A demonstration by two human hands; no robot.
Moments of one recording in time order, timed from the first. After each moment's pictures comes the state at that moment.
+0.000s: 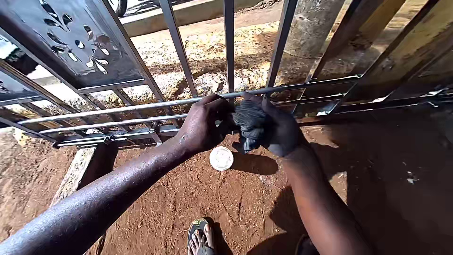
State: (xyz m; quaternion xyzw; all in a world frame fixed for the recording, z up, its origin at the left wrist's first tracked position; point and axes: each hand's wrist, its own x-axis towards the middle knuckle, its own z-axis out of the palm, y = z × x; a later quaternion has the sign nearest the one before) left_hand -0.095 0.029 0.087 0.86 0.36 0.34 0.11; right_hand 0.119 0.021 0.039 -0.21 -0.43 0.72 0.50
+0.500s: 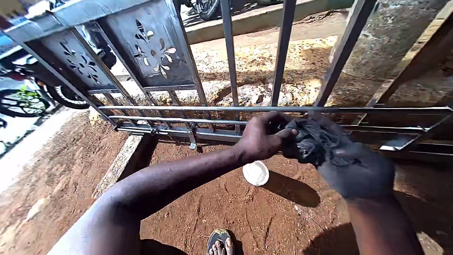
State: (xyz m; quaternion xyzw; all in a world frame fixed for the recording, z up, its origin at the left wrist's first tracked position) left_hand -0.061 0.025 0.083 0.68 0.43 0.41 0.43; right_hand 0.141 0.008 0.027 -0.21 -0.46 0.63 0.59
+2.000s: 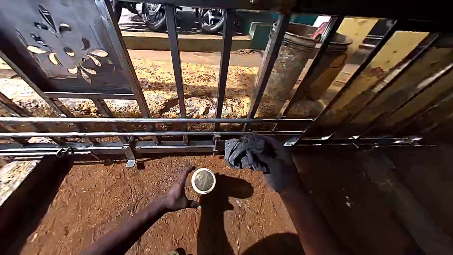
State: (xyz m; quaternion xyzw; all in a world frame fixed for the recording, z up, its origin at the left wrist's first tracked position) left_hand -0.156 -0.006 -0.148 0.75 0.44 0.28 0.42; right_hand 0.154 -0.003 0.023 -0.46 -0.49 0.46 0.58
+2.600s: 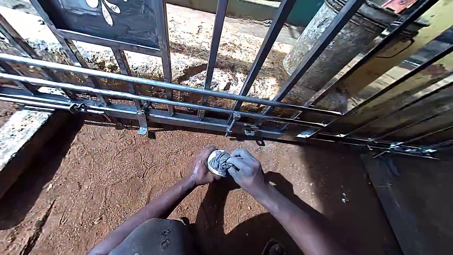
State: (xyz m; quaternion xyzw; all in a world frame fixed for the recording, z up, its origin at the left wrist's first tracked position) left_hand -0.105 -0.013 -0.180 0.72 0.43 0.45 0.31; right_hand 0.090 -0.024 -0.073 -0.40 -0.84 0.05 0.36
